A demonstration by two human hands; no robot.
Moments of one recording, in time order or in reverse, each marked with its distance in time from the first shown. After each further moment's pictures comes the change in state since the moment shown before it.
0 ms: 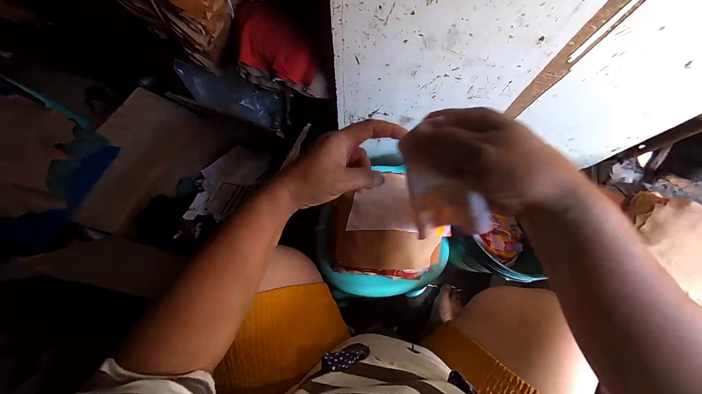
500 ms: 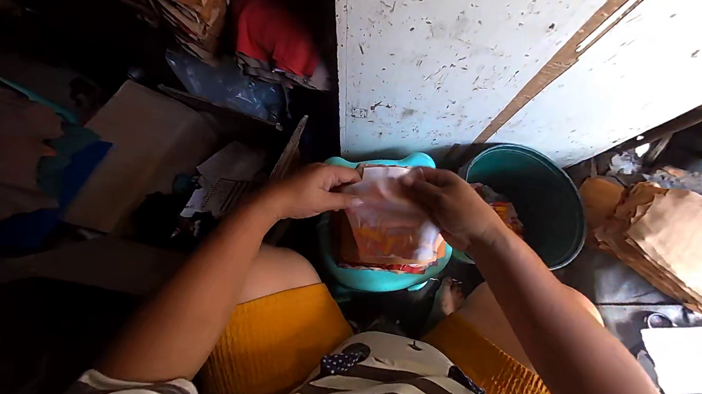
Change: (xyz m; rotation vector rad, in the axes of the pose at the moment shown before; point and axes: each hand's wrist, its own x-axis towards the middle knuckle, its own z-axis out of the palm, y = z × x) left_hand -0.035 -0.045 -0.025 0.247 -0.213 -0.180; right_hand 0.000 0.097 0.046 0.223 0.115 0.211
